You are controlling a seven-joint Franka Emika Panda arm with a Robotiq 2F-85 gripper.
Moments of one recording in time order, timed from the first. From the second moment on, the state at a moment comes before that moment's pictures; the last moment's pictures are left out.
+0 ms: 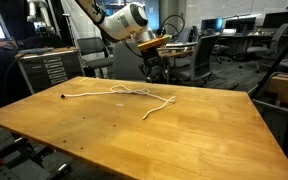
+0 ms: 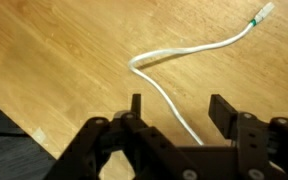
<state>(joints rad) -0.06 0.71 -0.05 -1.54 -0.46 2.16 -0.55</state>
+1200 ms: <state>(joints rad) -0.06 0.49 0.25 -2.06 -0.45 2.77 -0.88</state>
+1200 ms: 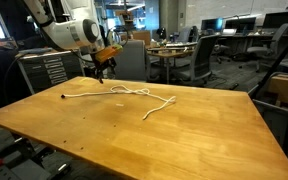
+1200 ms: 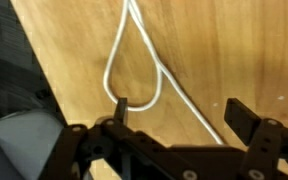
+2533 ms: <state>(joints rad) 0.14 0.54 0.12 -2.16 -0.65 2.95 -1.13</state>
